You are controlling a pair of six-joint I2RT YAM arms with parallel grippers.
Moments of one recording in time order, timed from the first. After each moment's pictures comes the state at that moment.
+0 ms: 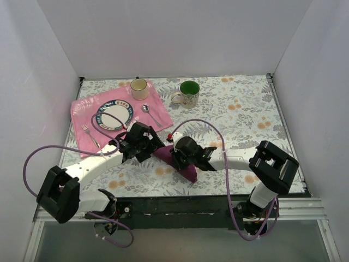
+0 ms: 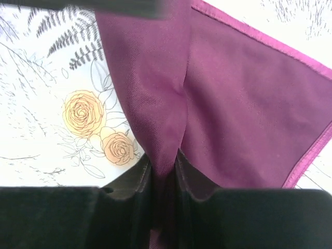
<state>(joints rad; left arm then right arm) -0.60 1.28 0.73 -0.37 -0.06 -1.12 1.08 1.62 0.78 0.06 0.08 0.27</state>
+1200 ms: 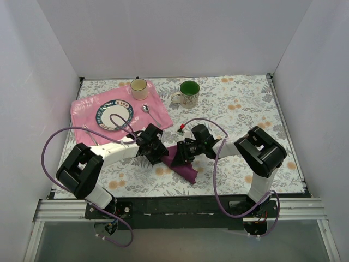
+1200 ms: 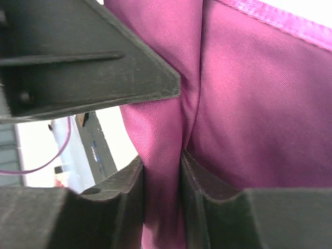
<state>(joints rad) -0.67 1.53 0.81 -0.39 -0.02 -1.30 0.72 1.83 0.72 0.39 -0.78 0.59</state>
